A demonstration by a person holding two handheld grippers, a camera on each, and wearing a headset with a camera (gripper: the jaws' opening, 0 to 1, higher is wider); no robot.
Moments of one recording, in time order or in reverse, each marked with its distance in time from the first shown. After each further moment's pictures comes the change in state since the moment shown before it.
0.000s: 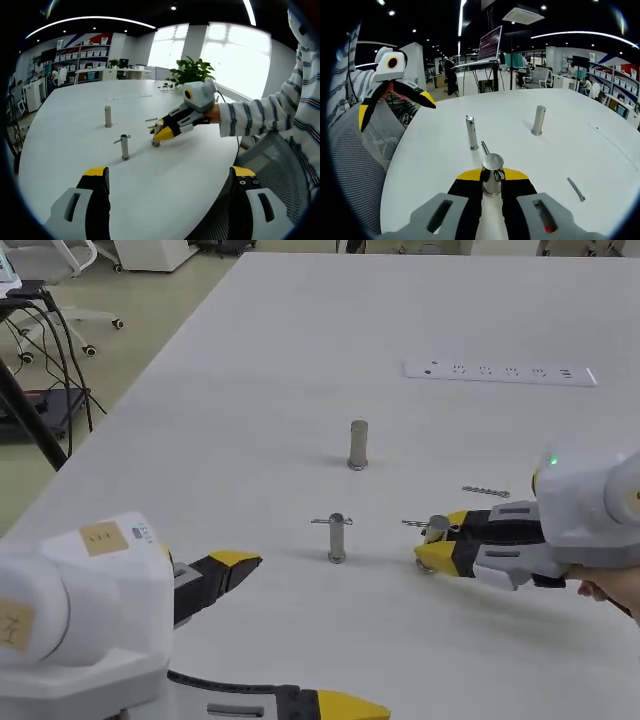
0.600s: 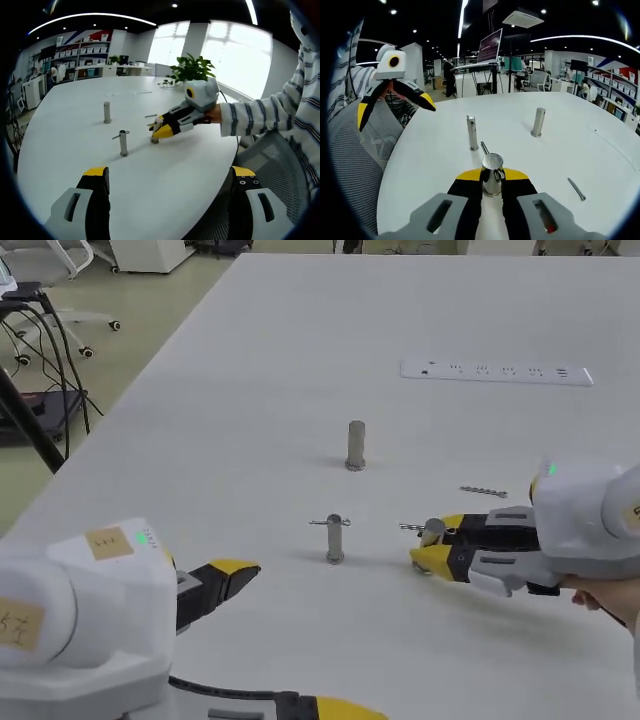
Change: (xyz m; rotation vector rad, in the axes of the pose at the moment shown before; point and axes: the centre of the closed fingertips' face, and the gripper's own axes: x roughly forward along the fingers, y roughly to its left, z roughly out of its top) left arm 0.003 -0.001 -0.006 -0.012 0.027 -0.007; right arm 0.001 0.000 -0.002 -0.018 -0.027 -0.025
